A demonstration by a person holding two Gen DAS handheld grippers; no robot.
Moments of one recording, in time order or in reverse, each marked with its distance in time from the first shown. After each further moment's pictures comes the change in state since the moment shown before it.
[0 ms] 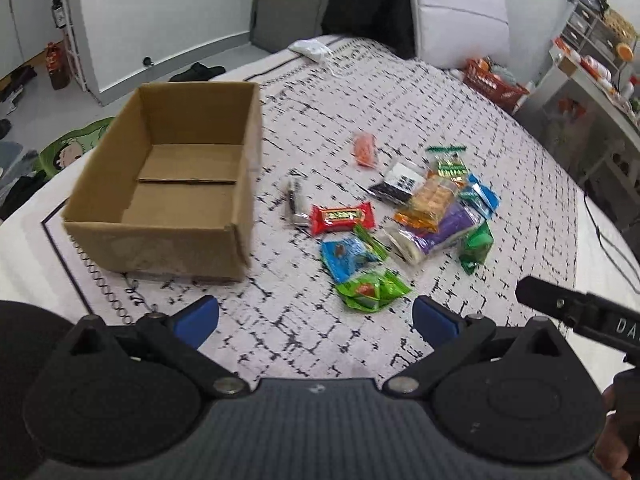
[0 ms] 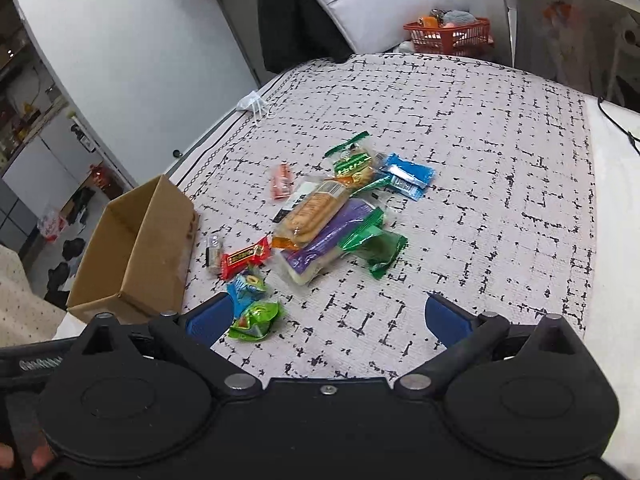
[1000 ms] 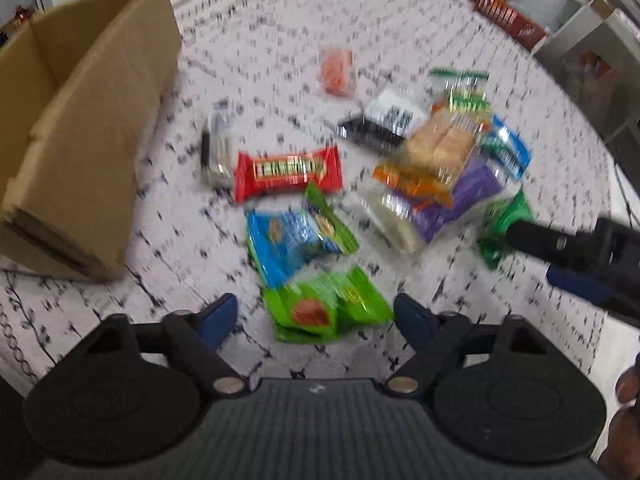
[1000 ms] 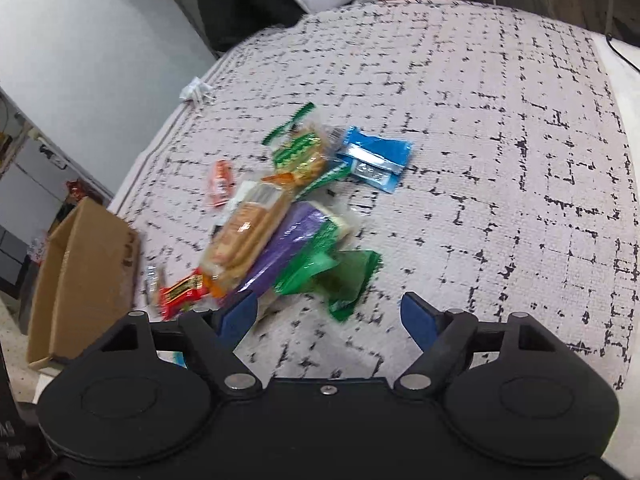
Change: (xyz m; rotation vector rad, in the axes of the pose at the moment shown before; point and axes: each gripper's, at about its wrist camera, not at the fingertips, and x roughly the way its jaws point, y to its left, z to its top) left arm 0.131 -0.041 0.006 -0.010 0.187 -0.018; right arm 0.099 -0.047 0.029 0.135 0.107 -0.027
